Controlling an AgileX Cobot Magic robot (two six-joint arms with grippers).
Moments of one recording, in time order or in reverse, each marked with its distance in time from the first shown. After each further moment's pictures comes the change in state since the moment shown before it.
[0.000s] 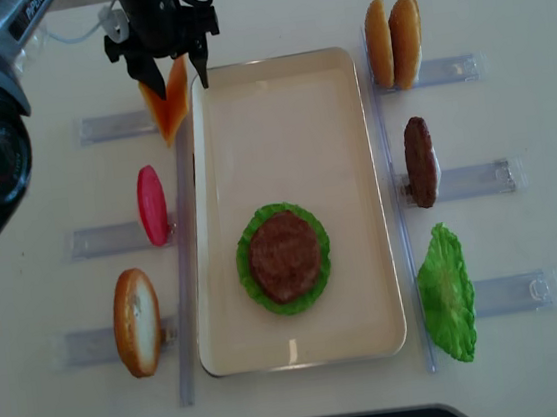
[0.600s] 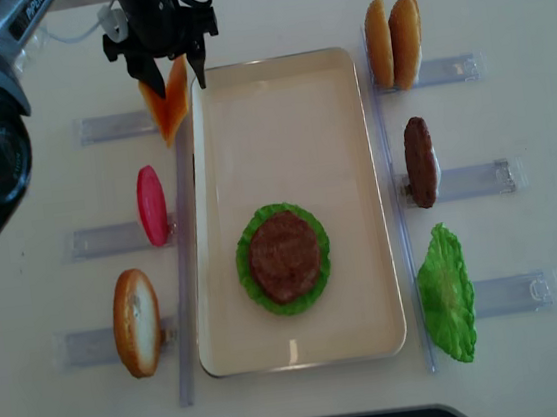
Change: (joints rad) left arm 0.000 0.000 0.000 0.012 0.000 0.000; right arm 0.000 0.000 0.000 0.000 0.000 0.000
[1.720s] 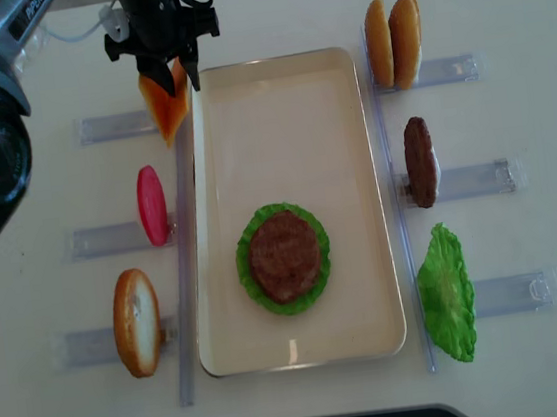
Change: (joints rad) left arm 0.000 0.000 0.000 -0.016 0.000 0.028; right arm 0.000 0.000 0.000 0.008 0.000 0.000
